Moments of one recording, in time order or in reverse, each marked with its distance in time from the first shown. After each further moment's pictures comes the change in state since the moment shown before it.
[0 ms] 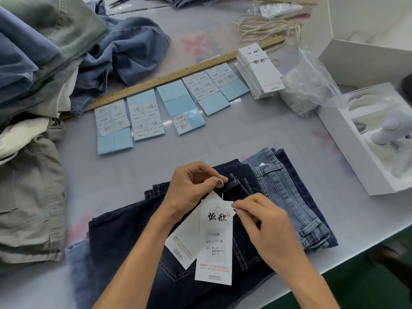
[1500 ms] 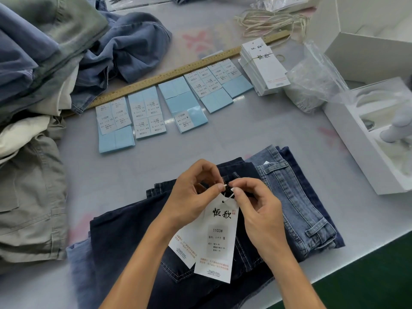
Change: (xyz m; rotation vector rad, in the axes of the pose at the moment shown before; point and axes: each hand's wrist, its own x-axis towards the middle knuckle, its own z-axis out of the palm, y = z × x) left_hand -0.013 0.000 -0.001 0.143 -0.049 0.120; right_hand 0.022 -0.005 0.033 0.706 0.180 0.223
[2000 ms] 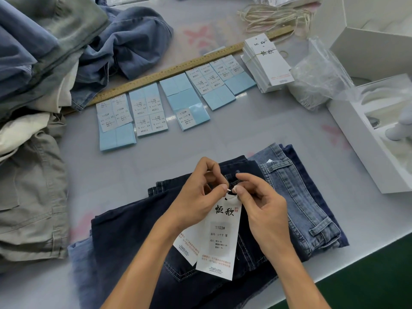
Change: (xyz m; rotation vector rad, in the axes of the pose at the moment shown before) left_hand 0.002 -0.004 0.005 -0.032 -0.075 -0.065; right_hand 0.003 0.005 0.000 0.038 0.024 0.043
